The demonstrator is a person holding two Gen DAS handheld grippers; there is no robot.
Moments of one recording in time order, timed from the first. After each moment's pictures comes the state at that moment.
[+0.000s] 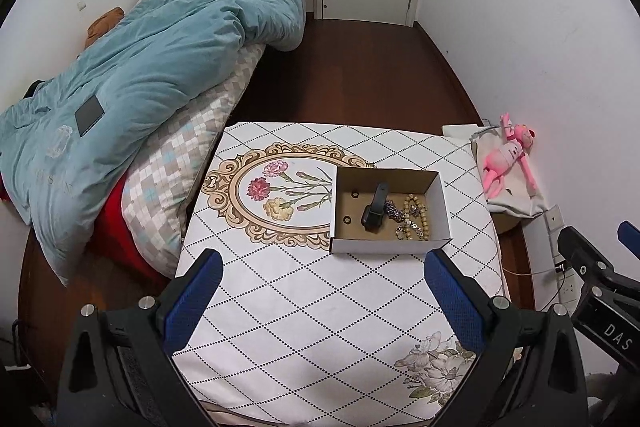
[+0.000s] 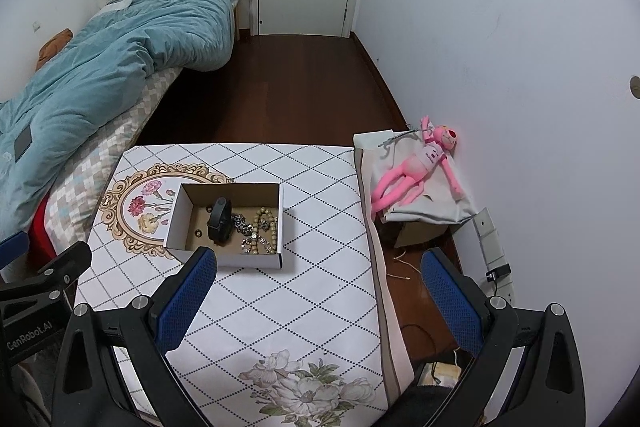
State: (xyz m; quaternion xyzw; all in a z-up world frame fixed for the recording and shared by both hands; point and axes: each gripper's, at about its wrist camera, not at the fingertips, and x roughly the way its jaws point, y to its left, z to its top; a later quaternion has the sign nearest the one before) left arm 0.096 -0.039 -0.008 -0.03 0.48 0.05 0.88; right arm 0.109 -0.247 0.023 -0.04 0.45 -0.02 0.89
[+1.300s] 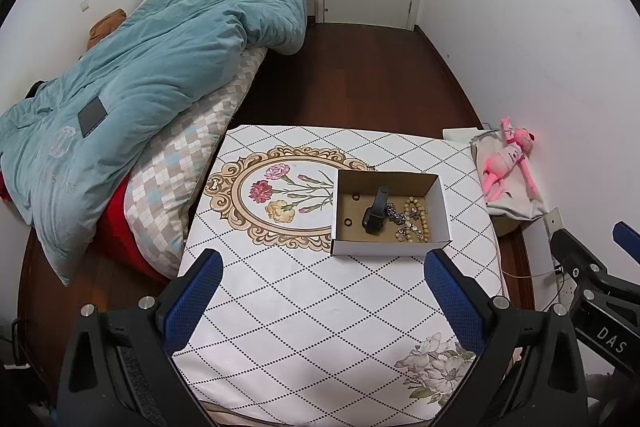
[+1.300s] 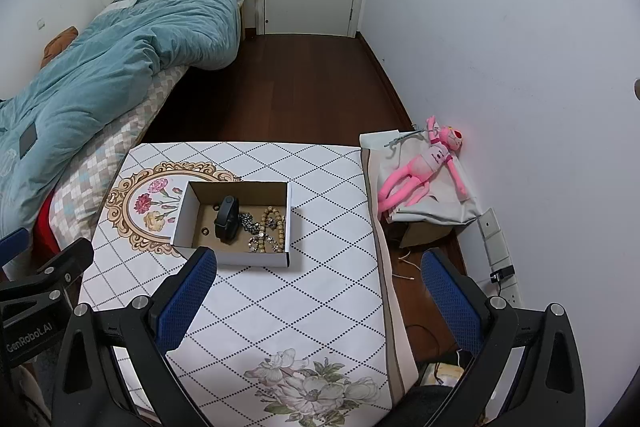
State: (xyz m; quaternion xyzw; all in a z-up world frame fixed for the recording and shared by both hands) left arm 0.094 -0.037 -0.005 -0.03 0.48 0.06 0.88; right arm 0.107 -0.240 0.025 -0.04 0.45 -0.01 0.89
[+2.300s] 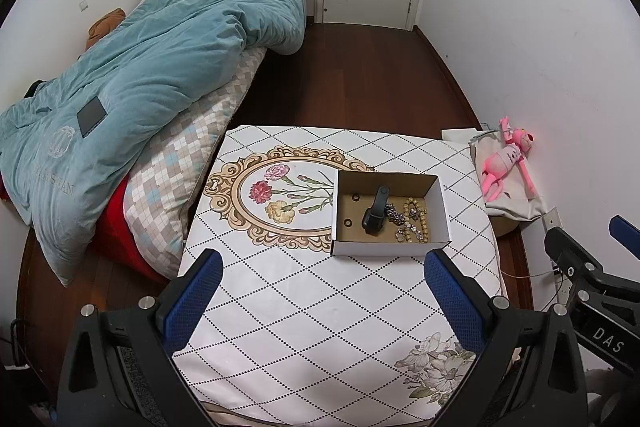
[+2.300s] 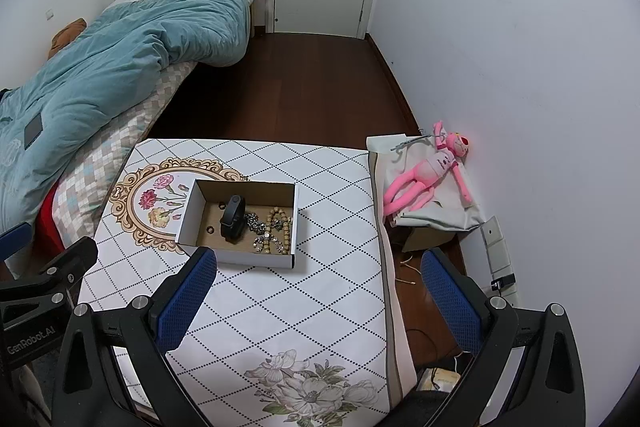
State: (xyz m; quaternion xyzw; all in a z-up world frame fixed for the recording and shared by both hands) left arm 0.094 -0.041 -0.004 -0.03 0.47 0.06 0.88; right arm 0.107 -0.233 0.025 -0.06 0.45 0.01 0.89
